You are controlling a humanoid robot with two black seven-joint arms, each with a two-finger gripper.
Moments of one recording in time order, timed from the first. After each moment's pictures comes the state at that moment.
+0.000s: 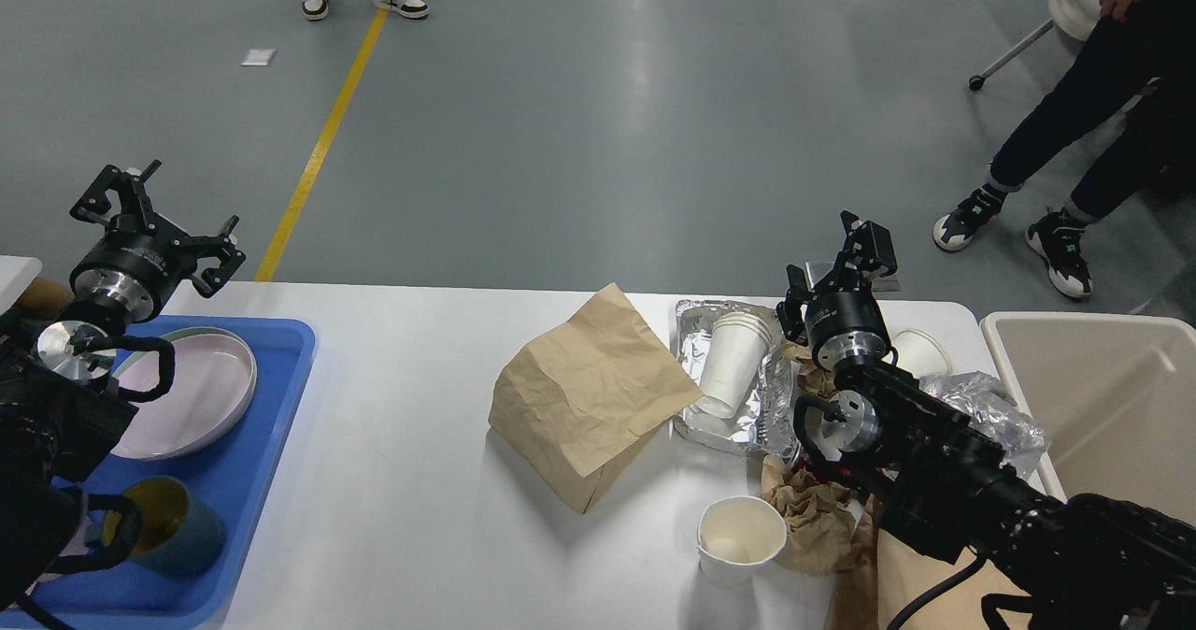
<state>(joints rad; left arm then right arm) -0.99 0.26 -0.83 0.16 -0.23 -0.64 -0.01 0.73 -0.03 0.50 0.45 0.08 -0.03 0.60</state>
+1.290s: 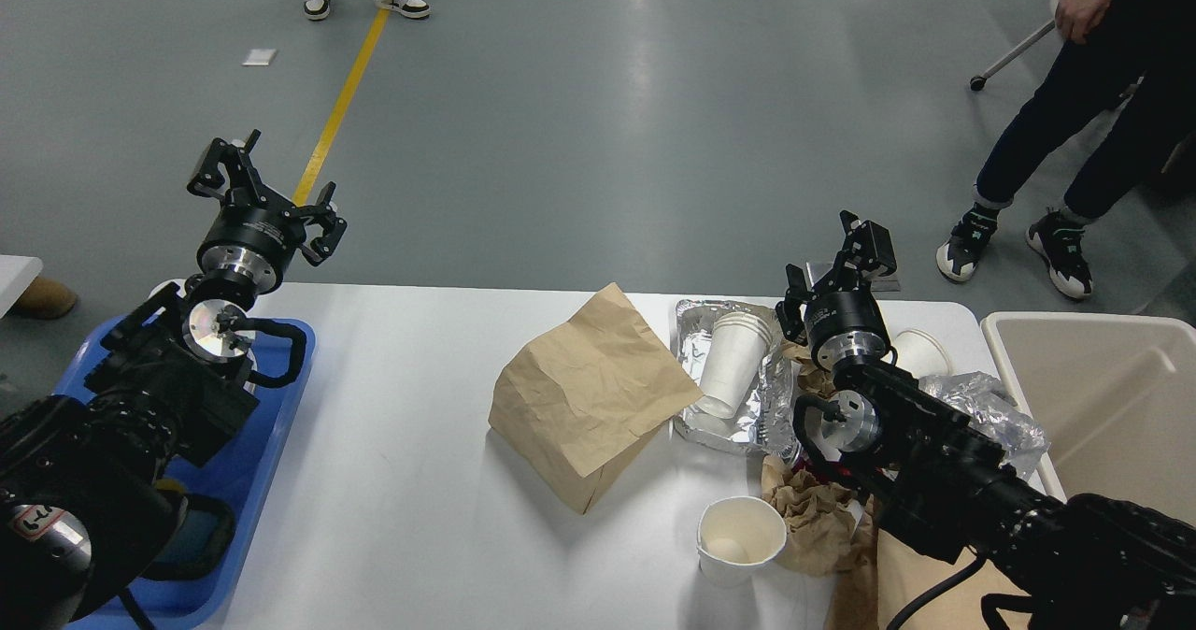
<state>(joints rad) -1.01 0.09 -0.73 0.07 -0.25 -0.53 -0.22 0.73 -0.03 0.50 0.45 0.08 -0.03 0.60</state>
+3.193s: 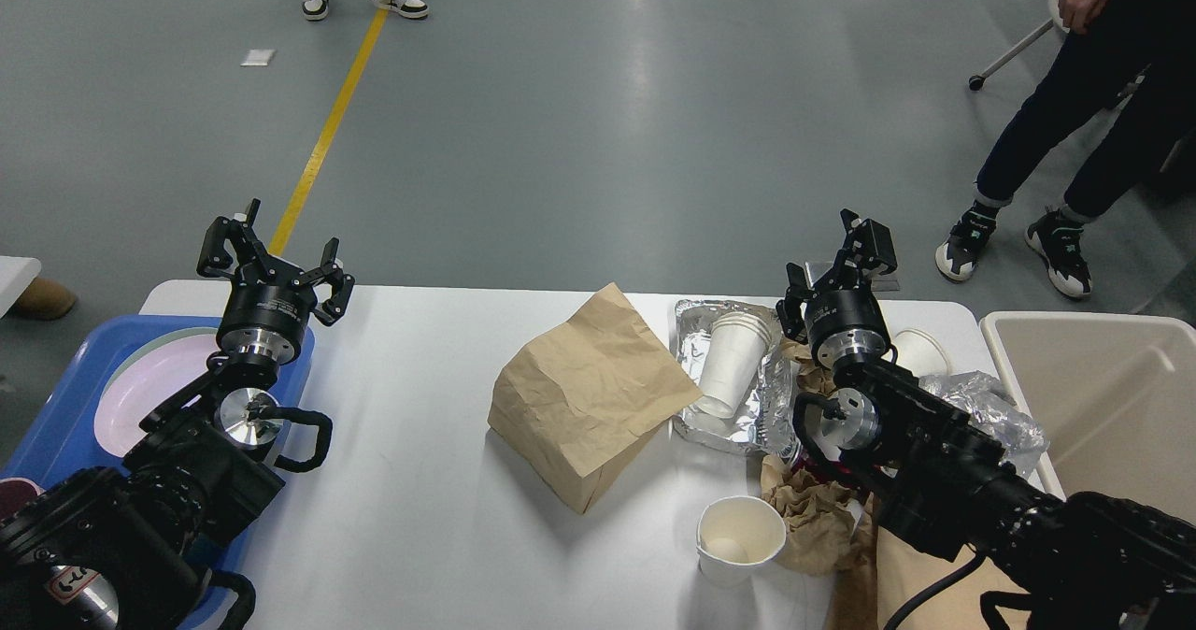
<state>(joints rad) -0.85 0.02 -0.73 0.07 -0.25 -0.63 -0.45 0.74 -0.03 0.50 0.45 0.08 -0.03 0.60</state>
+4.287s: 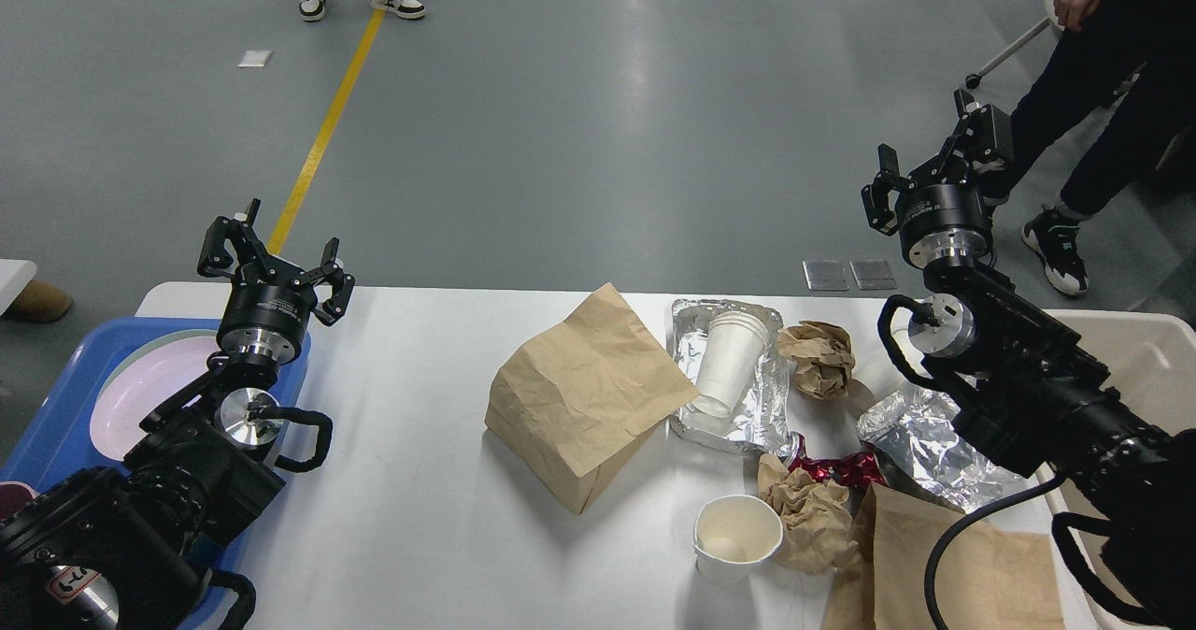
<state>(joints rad) -0.85 0.02 -0.73 0.07 -0.25 -0.63 -0.45 0.87 -0.20 0.60 0.47 0.08 0.07 0.60</state>
